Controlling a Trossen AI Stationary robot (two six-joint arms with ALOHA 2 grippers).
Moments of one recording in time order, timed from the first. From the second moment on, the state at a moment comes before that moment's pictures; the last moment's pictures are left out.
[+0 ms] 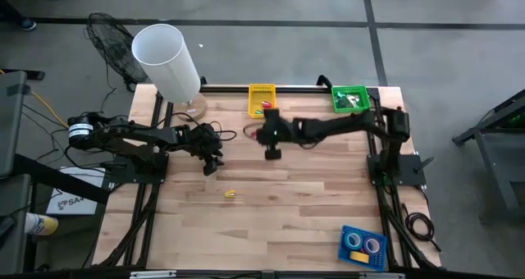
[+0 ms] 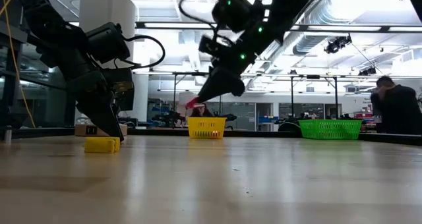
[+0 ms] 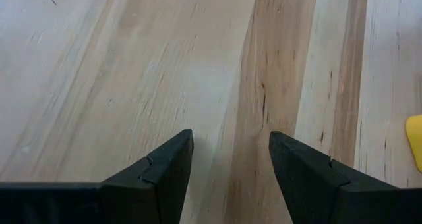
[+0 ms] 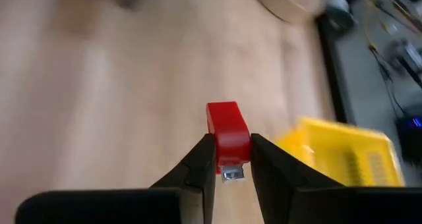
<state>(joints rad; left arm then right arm) 0.29 1.28 0.36 0.00 0.22 -0.12 -0.15 1.88 1.20 -0.01 0.21 -0.44</state>
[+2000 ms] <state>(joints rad) 0.29 1.28 0.36 0.00 0.22 -0.11 -0.53 1.44 0.74 0.11 -0.42 -0.17</state>
